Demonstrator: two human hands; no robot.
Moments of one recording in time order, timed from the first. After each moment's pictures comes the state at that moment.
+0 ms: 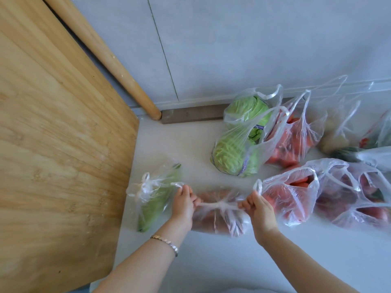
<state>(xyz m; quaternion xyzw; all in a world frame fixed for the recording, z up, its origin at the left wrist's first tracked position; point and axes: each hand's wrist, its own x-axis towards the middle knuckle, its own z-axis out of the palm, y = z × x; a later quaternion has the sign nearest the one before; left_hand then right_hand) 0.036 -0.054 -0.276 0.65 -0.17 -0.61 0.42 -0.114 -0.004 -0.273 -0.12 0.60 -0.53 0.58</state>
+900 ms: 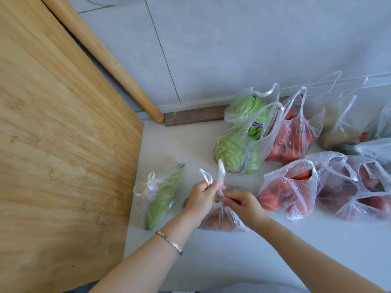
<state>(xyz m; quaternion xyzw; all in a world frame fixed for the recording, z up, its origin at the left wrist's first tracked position) 0.023 -0.042 -0.236 0.61 -0.45 -0.60 0.26 -0.103 -0.008 -0.257 -0.51 0.60 -0.29 0.54</state>
